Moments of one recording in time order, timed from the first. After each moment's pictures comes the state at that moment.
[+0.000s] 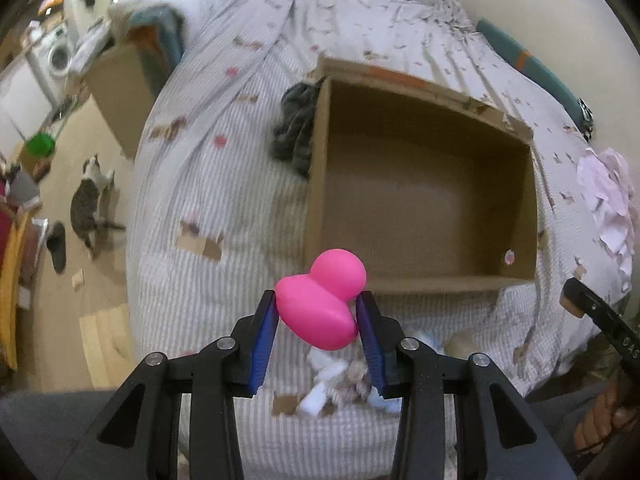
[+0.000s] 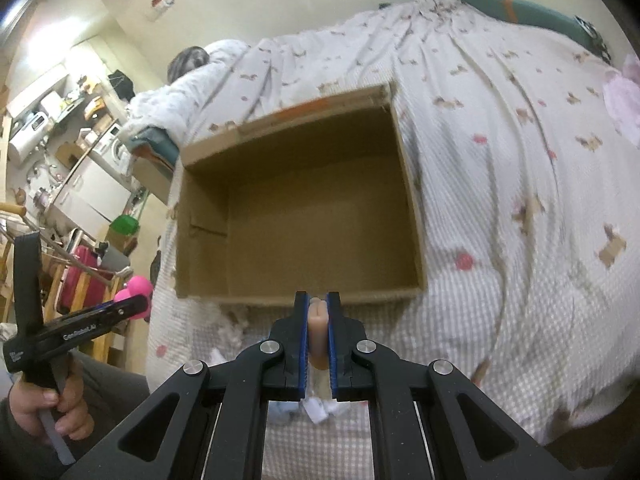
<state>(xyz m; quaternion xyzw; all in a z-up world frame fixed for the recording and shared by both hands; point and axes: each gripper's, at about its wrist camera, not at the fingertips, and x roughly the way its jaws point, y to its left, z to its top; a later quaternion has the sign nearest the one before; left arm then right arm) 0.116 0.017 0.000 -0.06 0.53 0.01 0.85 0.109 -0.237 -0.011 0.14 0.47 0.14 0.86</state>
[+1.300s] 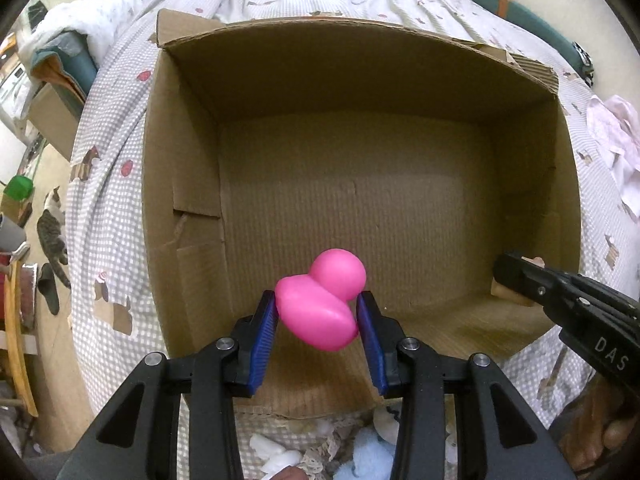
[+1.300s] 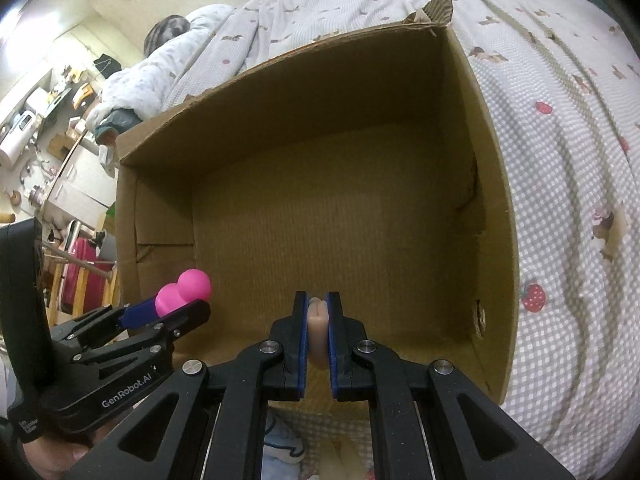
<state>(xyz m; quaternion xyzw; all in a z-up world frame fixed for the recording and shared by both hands) 0.207 -0.055 -0.081 0.00 0.57 -0.03 0.82 0.210 -0.202 -0.089 0.15 0.53 0.16 0.82</state>
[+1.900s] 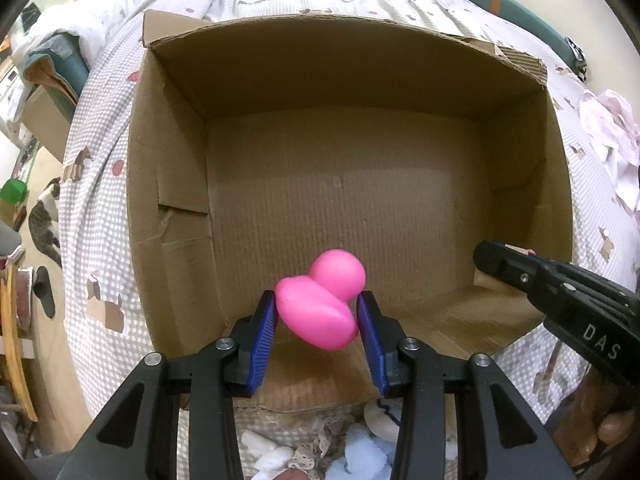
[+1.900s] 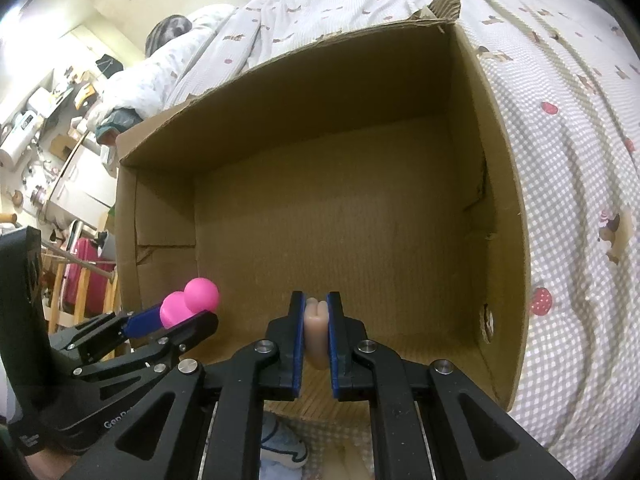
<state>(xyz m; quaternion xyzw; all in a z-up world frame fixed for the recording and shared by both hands) 0.198 -0.066 -0.078 0.00 0.57 -0.05 0.82 0.212 -0.202 -0.090 0.15 0.53 0.16 0.82</state>
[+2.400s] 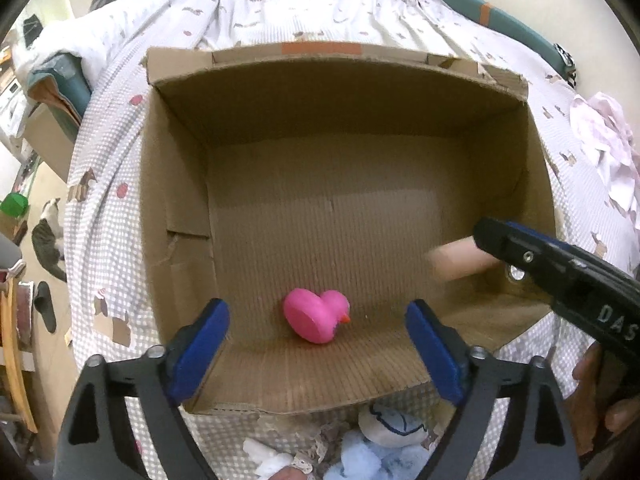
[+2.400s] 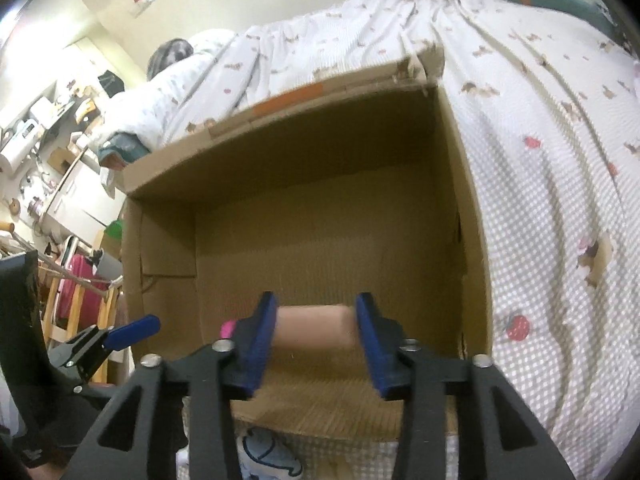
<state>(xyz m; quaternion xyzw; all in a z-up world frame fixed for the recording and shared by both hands) 0.196 -0.067 -0.059 0.01 0.53 -0.05 0.84 0.206 -0.213 -0.066 0.15 0.48 0.14 0.85</state>
